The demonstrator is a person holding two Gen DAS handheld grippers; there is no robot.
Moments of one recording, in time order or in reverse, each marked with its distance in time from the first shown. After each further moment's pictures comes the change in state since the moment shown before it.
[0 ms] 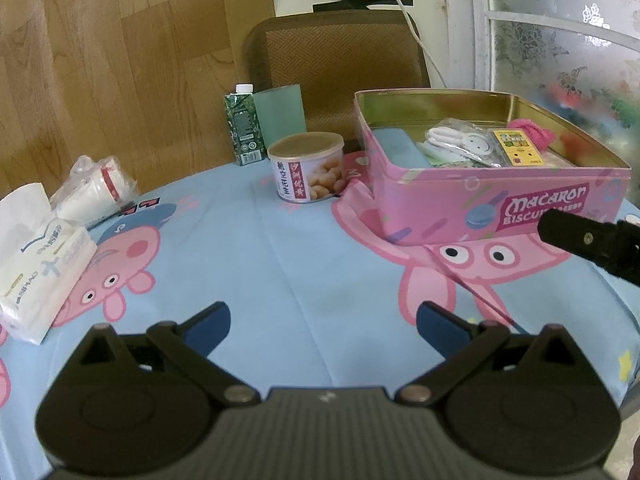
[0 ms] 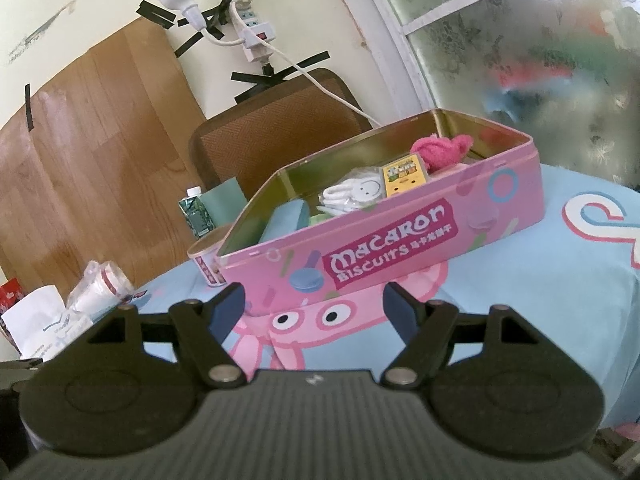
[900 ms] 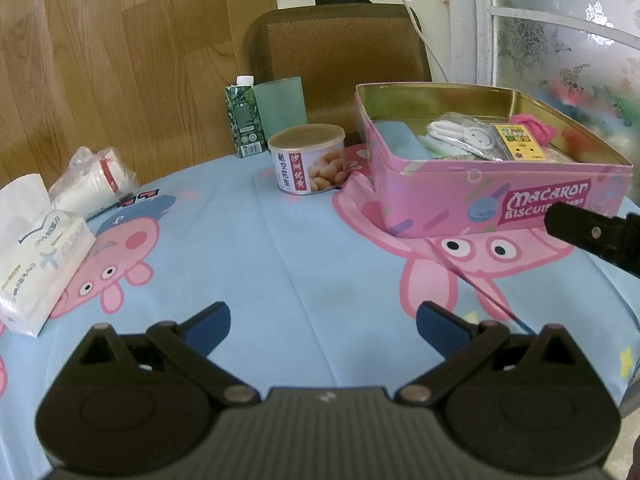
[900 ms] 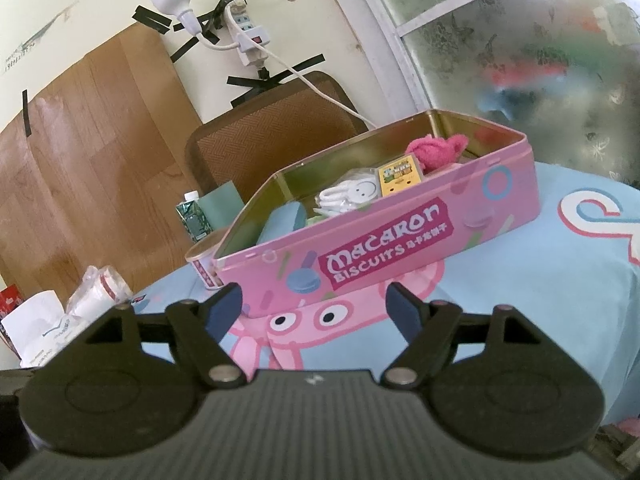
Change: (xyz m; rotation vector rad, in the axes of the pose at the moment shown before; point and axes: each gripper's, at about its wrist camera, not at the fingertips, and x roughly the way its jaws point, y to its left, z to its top) left arm 0.002 0.001 -0.002 -0.016 0.021 -0.005; right arm -0.002 0.000 -0.003 0.013 -0.012 -0.009
